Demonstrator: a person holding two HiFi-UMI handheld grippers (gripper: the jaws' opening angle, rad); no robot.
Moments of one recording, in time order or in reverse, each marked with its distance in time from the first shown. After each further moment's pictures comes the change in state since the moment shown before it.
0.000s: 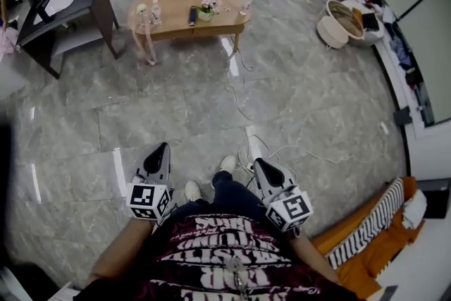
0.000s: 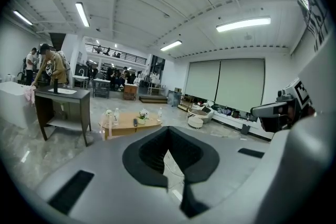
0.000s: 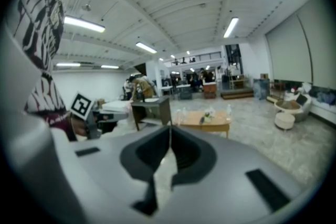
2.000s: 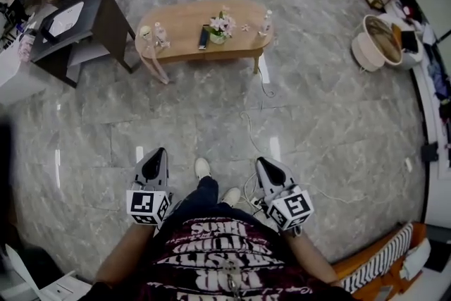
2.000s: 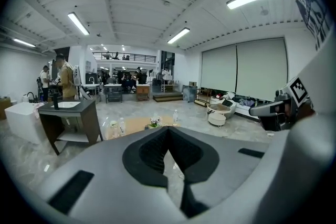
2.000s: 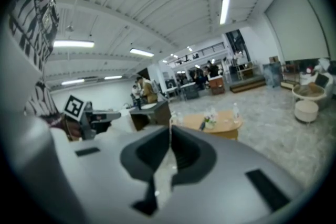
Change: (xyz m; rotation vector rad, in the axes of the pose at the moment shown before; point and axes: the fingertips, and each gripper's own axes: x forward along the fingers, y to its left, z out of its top) left arm 0.233 0.026 0.077 0.085 0.055 0.203; right arm 0.188 -0.230 0.053 0.135 0.008 0.149
